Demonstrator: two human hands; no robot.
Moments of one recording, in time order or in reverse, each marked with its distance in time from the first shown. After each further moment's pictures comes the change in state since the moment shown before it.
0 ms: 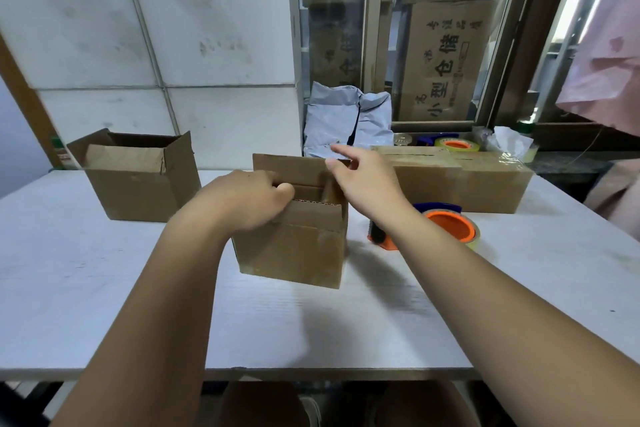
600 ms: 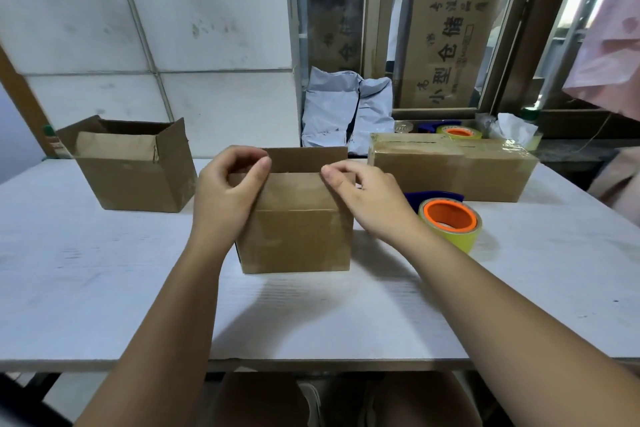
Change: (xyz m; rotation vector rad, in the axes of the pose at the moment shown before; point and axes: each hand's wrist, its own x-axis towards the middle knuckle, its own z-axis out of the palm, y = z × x) left_hand 0.008 -0.023 0.053 -0.990 0.627 0.193; right_hand -0.030 0.018 -0.005 -0.061 -0.142 -0.057
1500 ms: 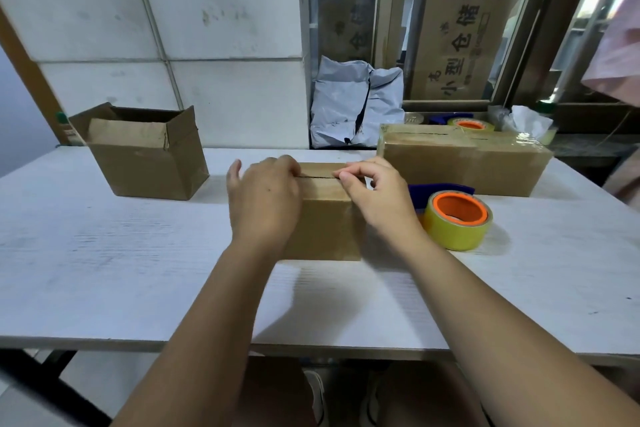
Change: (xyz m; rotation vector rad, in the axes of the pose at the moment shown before) left_hand -0.015 0.002 0.031 0.812 -0.033 0.066; right_hand 0.002 0.019 0.024 0.173 0.241 -0.026
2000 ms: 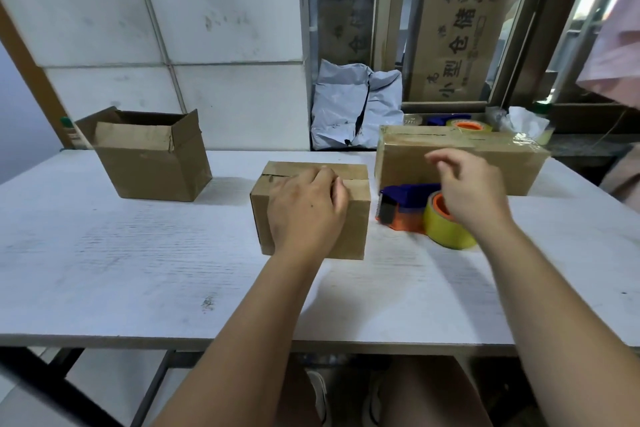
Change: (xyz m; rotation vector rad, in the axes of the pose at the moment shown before) left_hand -0.019 0.027 0.026 0.046 0.061 0.143; right_hand 0.003 0.017 -0.091 -0.432 0.159 0.142
